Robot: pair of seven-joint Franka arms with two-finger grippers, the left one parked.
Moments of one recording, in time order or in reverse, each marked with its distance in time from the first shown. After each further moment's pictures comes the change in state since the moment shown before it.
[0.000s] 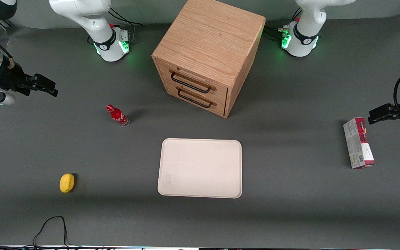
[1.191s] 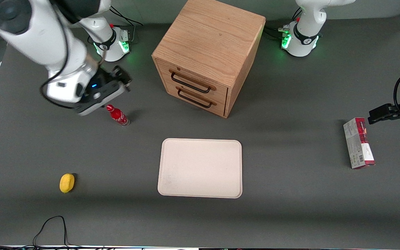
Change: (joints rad) arm 0.059 0.242 0.425 0.236 0.008 0.012 -0.226
